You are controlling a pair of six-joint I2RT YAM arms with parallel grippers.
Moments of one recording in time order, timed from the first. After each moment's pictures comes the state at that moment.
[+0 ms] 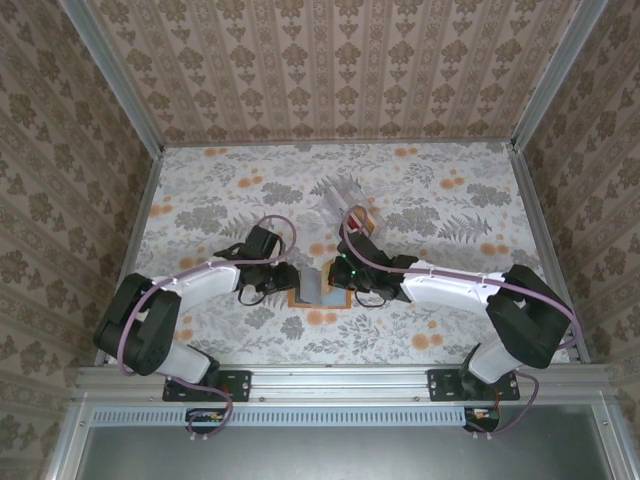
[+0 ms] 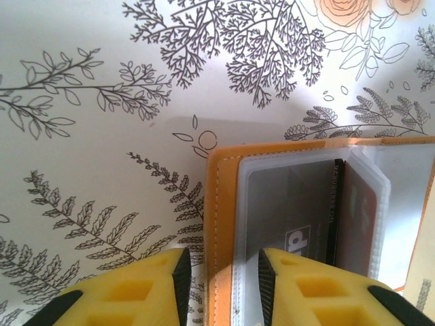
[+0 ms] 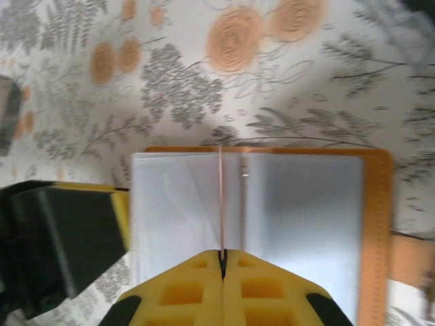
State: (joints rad) left arm -0.56 1.45 0.68 -0.34 0.27 -0.64; right arm 0.82 1.52 0.86 -0.18 0.02 1.00
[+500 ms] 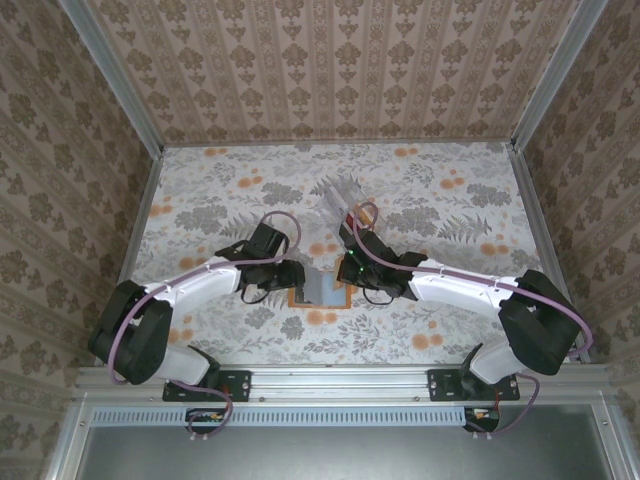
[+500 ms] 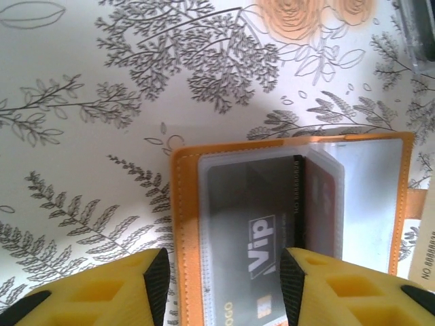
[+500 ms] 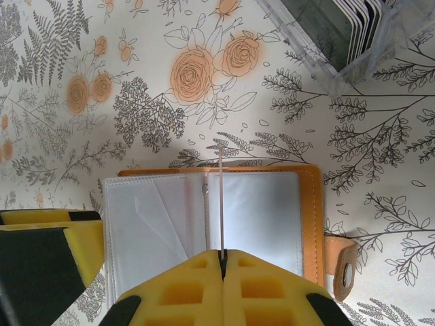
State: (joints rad) left arm -0.63 1.41 0.74 -0.41 0.19 -0.64; right arm 0.80 1.48 0.86 -0.24 0.06 1.00
